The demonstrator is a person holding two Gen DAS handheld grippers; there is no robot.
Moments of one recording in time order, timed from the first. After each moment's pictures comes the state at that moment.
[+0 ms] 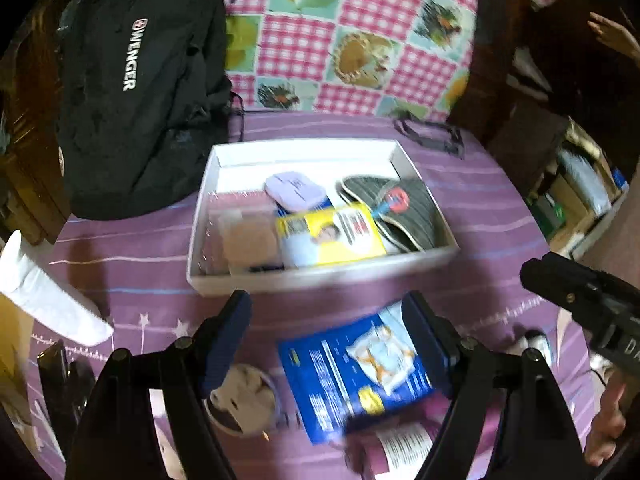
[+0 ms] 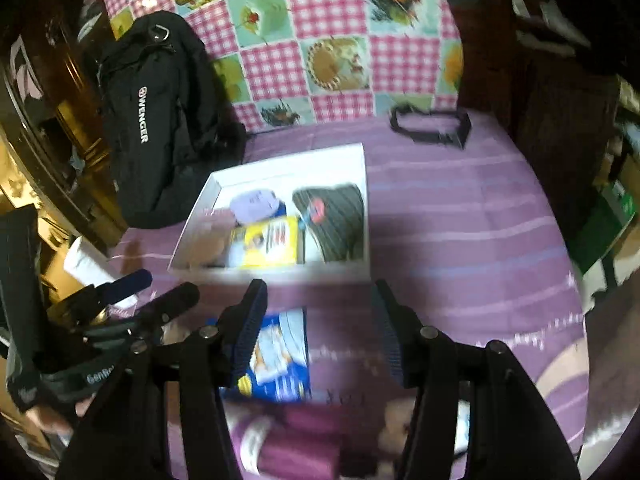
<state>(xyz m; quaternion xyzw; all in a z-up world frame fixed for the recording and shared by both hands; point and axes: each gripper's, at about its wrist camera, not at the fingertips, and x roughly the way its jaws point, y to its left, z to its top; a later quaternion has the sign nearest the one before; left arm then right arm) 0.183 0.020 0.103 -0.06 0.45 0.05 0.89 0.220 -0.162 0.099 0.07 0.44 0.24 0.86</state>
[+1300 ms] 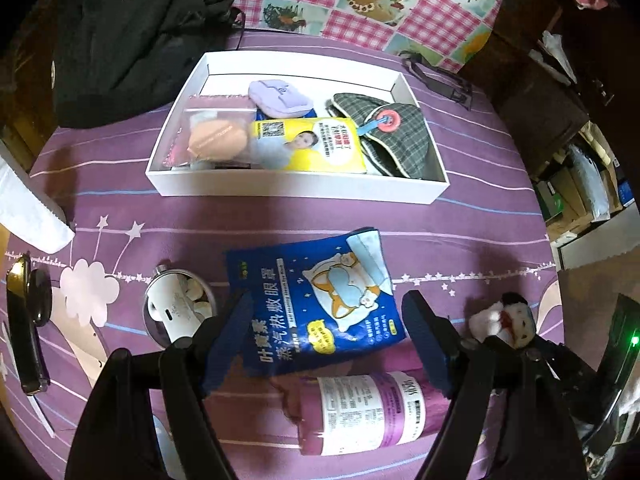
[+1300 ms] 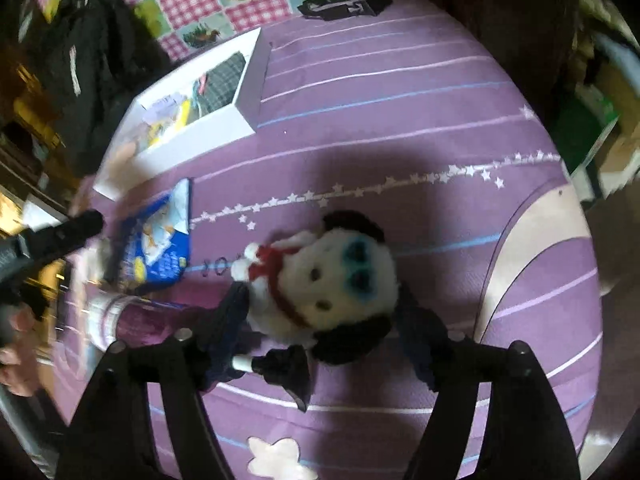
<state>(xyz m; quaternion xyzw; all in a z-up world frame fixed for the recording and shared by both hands) 0.177 0.003 0.064 -0.14 0.54 0.06 0.83 0.193 -0.225 0.007 0.07 0.55 0.16 0.82</state>
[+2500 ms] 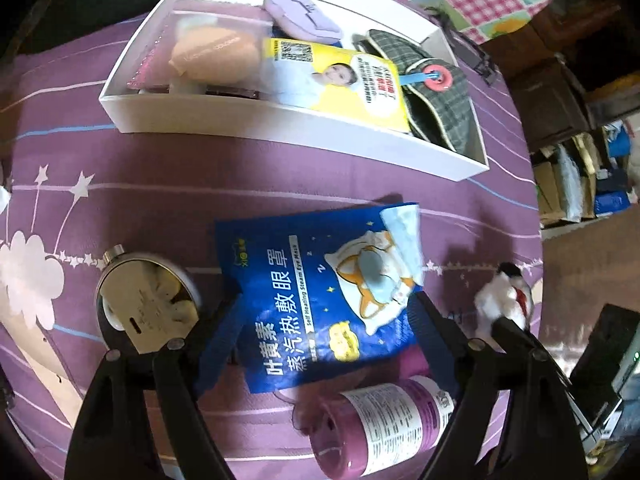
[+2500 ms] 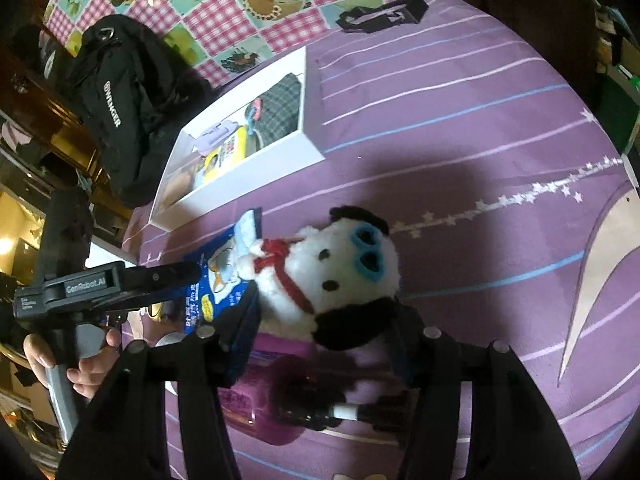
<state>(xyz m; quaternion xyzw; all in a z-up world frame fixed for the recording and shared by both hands) 0.205 0.042 0.009 -0.24 0.62 0.01 0.75 0.205 -0.206 0.012 0.19 0.52 0.24 0.80</state>
